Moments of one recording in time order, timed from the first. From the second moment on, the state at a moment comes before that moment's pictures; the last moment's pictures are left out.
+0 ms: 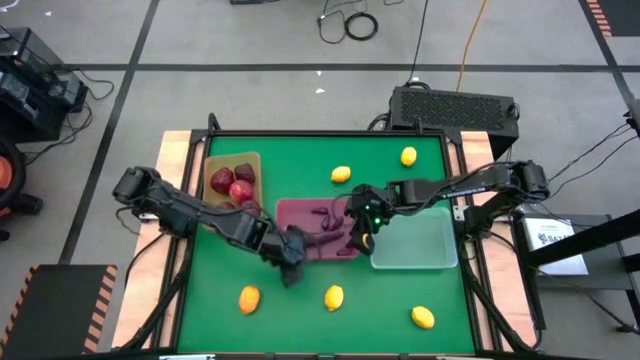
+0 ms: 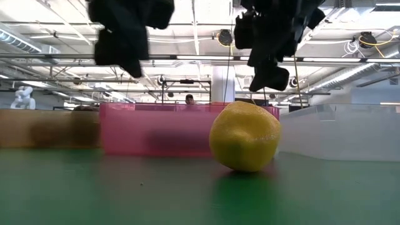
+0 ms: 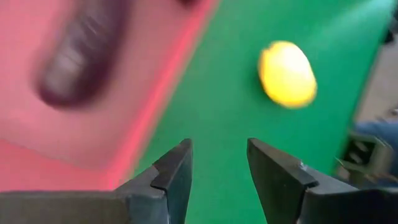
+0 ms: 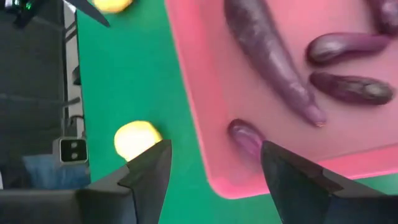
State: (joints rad) left arm -0.32 1.62 1.17 -0.59 0.03 -0.87; right arm 0.01 1.53 1.02 -0.40 -0.35 0.53
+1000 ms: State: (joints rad) left arm -0.75 1.62 1.17 -0.90 -0.04 -1.85; right arm 0.09 1.53 1.02 -0.31 -0.29 0.42
